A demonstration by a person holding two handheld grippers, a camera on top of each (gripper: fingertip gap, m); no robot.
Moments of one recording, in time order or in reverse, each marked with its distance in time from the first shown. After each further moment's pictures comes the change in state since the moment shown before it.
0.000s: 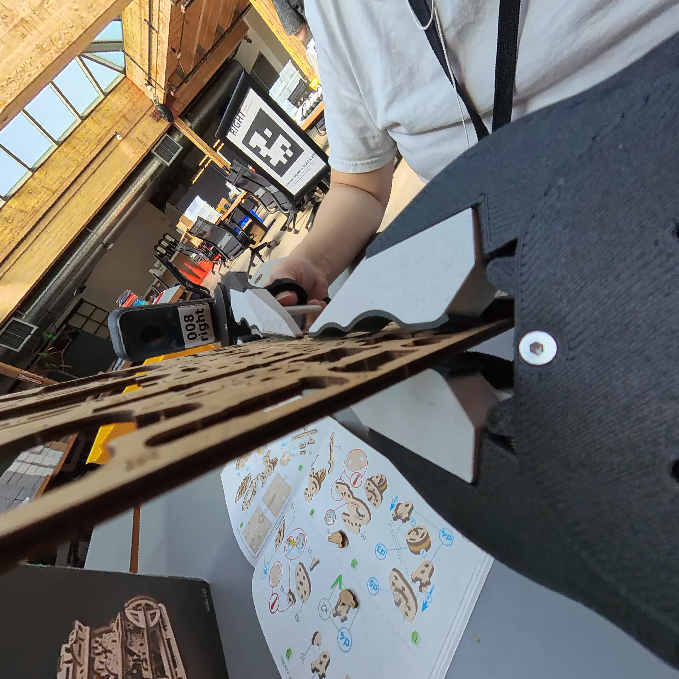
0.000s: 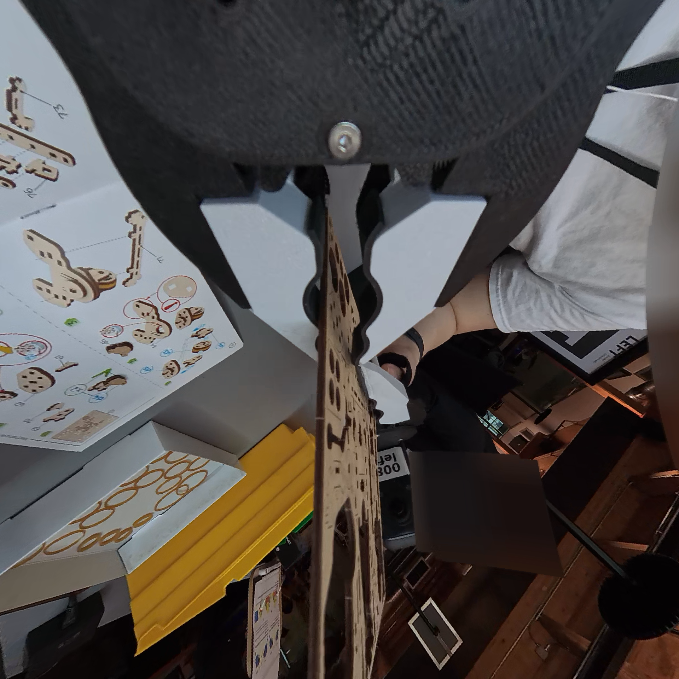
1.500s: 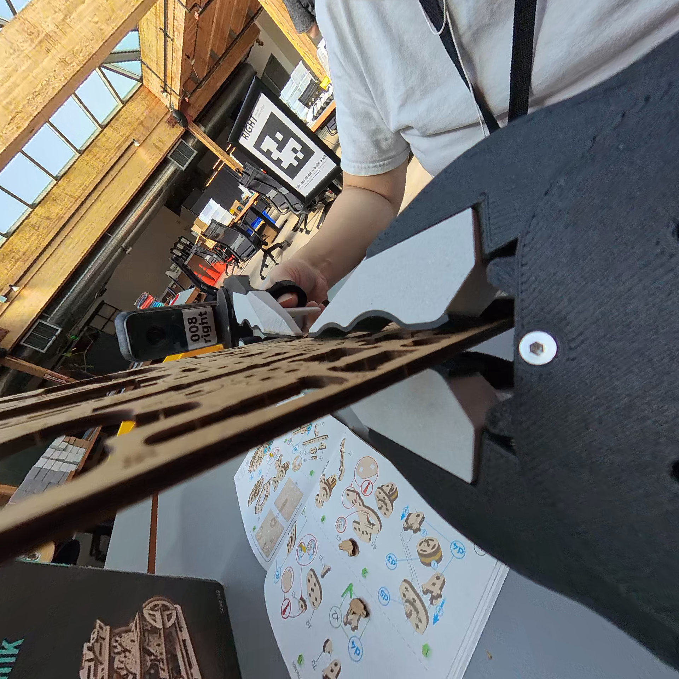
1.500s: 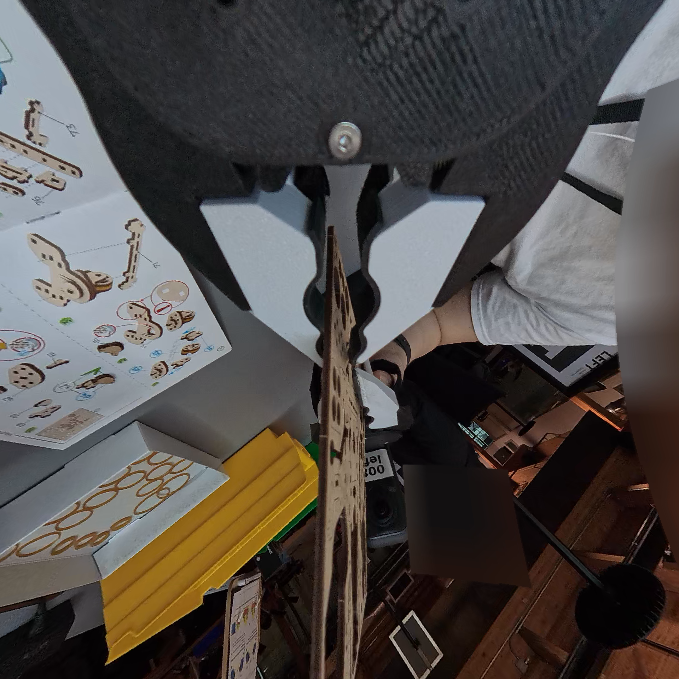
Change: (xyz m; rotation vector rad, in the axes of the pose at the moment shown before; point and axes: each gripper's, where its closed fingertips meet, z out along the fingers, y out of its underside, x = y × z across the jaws) left arm 0.008 -0.007 0.002 0.047 0.012 -0.006; right arm -0.010 -0.003 -0.010 -0.029 -0.045 -0.003
